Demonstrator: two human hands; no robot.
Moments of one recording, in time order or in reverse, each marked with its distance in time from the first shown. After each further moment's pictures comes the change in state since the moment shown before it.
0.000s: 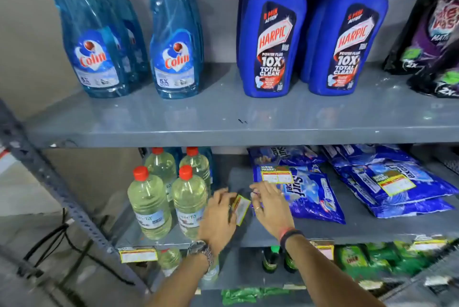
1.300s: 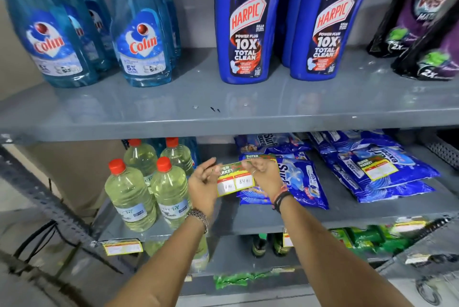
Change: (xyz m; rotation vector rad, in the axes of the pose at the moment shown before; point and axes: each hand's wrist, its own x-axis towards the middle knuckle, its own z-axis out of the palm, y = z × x) left_hand 0.053 0.028 0.009 -0.931 0.345 -0.273; right_hand 0.047 0.034 -0.015 0.826 -0.026 0.455
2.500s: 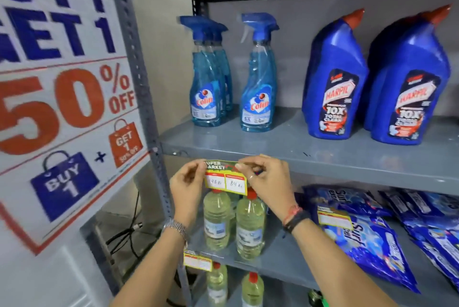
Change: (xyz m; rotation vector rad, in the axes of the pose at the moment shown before) left_hand -0.013 0.144 -0.199 -0.026 0.338 0.420; right_hand -0.102 -0.193 0.126 -0.148 -0.087 -0.668
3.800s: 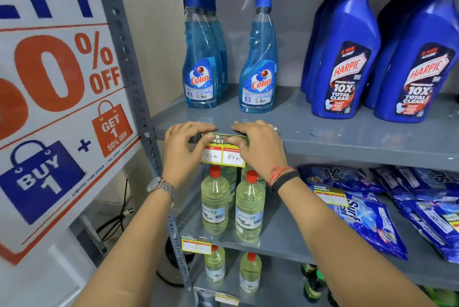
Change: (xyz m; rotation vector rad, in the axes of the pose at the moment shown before) left_hand 0.062 0.017 -0.011 0.640 -0.318 0.499; right_hand 0.039 -0.012 0.028 -0.610 -0.109 -0.102
